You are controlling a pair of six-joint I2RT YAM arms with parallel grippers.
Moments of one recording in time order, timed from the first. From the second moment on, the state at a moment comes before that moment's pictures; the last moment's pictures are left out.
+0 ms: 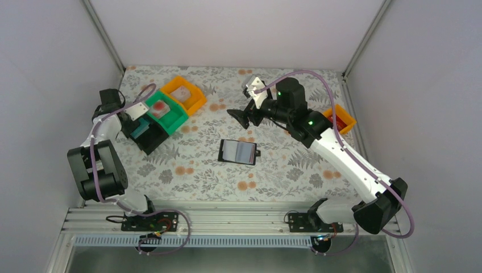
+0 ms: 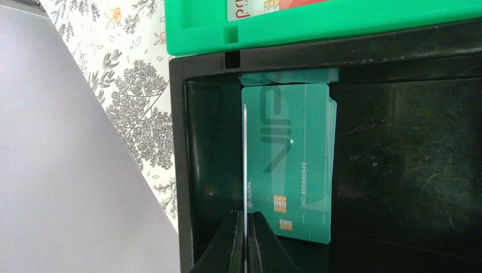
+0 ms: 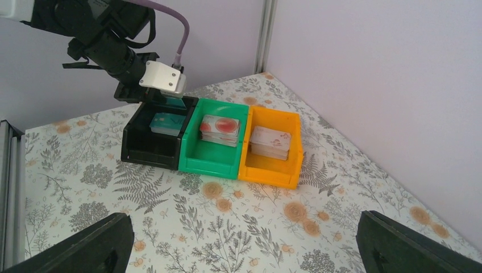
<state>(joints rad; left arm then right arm) 0.33 1.56 1.06 -0.49 0.03 1.07 0.67 1.29 1.31 -0.35 -0.31 -0.21</state>
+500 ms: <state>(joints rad) 0.32 1.61 0.97 -0.32 0.03 1.11 0.67 1.29 1.31 -0.35 -0.36 -0.23</state>
